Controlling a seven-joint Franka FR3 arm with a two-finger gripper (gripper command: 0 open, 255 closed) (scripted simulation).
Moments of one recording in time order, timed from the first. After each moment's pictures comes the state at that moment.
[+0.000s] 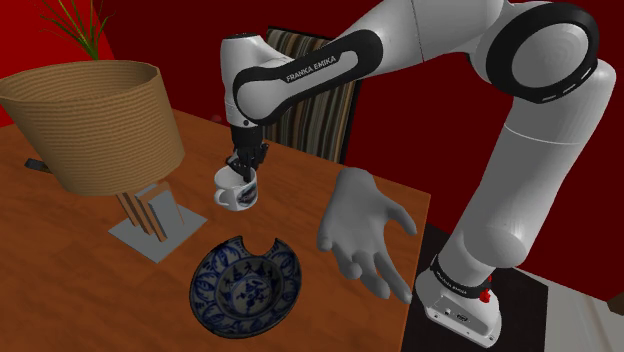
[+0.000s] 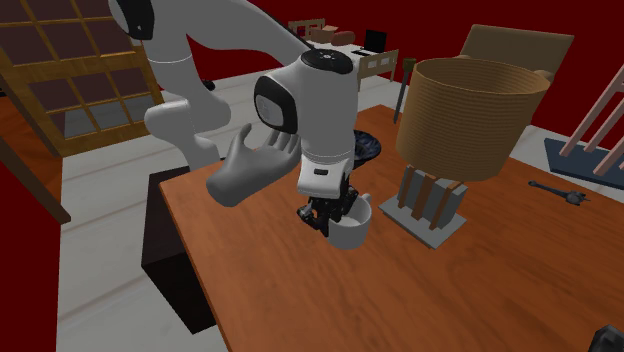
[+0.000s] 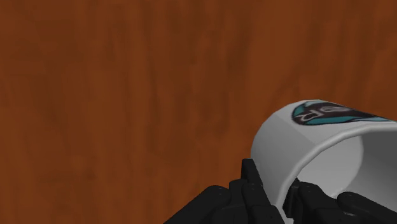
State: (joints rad) arm 0.05 0.12 0.35 -1.95 0.00 2.09 0.27
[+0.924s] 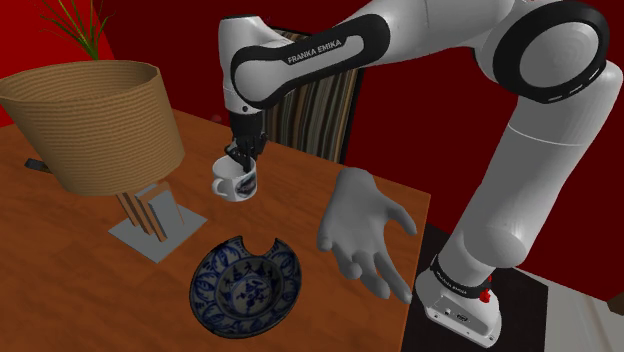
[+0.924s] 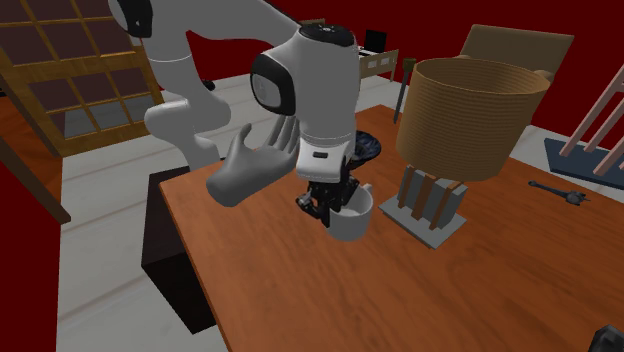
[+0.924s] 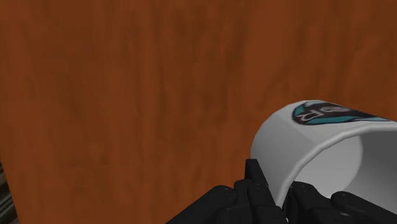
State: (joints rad) arm 0.04 0.10 0.35 -1.89 0.01 2.02 0.26
